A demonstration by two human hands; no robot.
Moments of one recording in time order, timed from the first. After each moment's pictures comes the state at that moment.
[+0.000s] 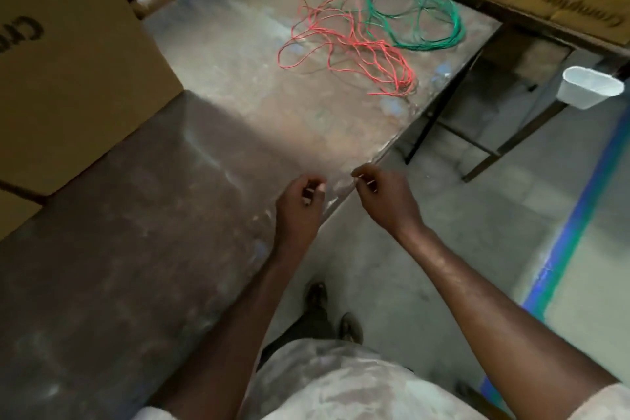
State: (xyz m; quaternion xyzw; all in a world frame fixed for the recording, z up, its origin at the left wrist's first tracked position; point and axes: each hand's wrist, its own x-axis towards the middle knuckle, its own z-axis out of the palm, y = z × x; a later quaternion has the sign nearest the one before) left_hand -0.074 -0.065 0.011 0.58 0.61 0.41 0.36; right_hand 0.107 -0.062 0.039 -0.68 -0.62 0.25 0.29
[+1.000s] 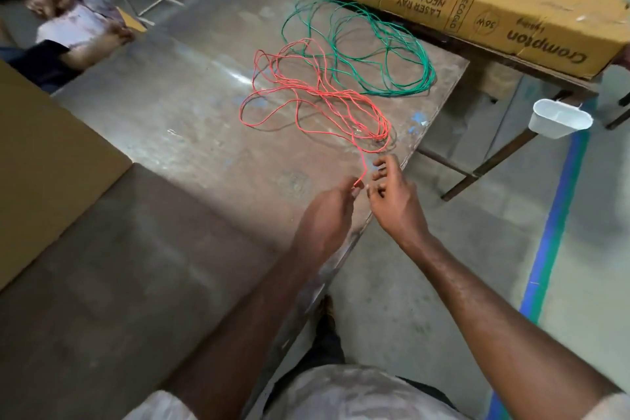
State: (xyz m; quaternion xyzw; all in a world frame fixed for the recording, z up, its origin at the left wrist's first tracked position) left_hand 0.025 0.116 0.030 0.78 0.47 0.22 0.35; right_hand 0.181 0.090 0.034 -0.74 -0.54 0.21 0.35
